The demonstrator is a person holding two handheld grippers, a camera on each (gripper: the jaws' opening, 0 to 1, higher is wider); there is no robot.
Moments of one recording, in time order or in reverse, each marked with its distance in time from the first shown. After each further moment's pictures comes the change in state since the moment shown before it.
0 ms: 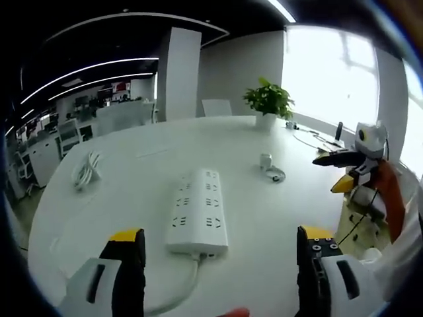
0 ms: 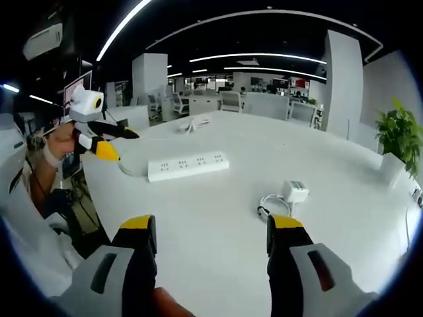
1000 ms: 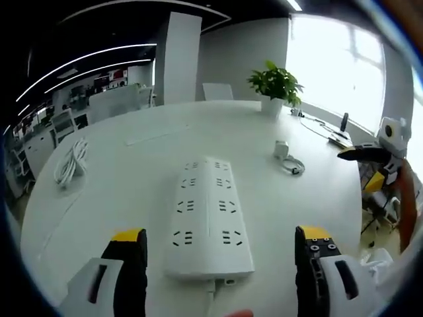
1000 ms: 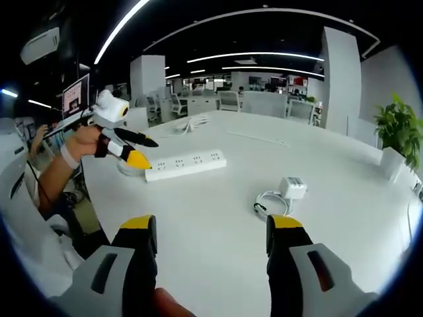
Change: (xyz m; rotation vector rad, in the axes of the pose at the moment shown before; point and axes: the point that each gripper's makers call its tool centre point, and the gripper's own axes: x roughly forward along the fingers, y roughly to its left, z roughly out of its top) left arm 0.076 0.020 -0.002 -0.003 0.103 -0.006; right arm 0.001 -0.009 -0.005 0.026 -0.001 0.004
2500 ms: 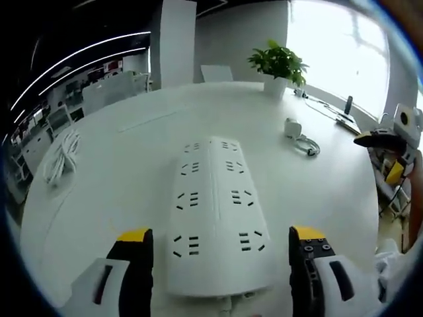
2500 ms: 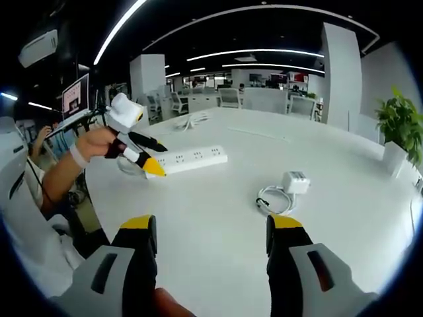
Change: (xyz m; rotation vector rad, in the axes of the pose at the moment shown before) left arm 0.031 0.011 -0.014 0.025 0.101 0.014; right arm 0.006 0.001 -0.007 0.016 0.011 0.012
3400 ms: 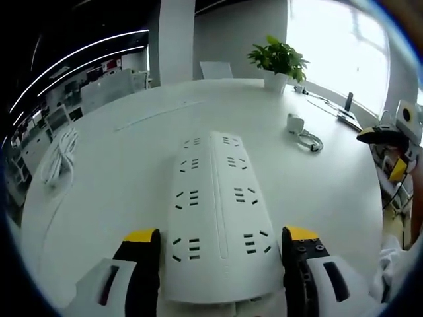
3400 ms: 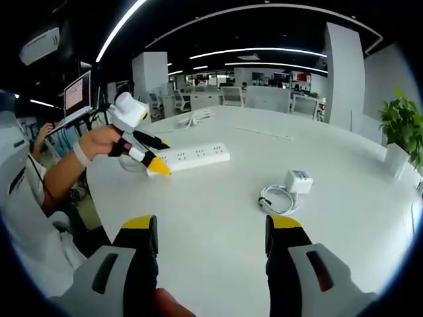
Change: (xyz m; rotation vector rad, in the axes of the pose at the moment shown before) left arm 0.011 0.002 -0.004 0.040 0.015 -0.005; right arm 0.003 0.004 -0.004 -0.011 0.016 0.017
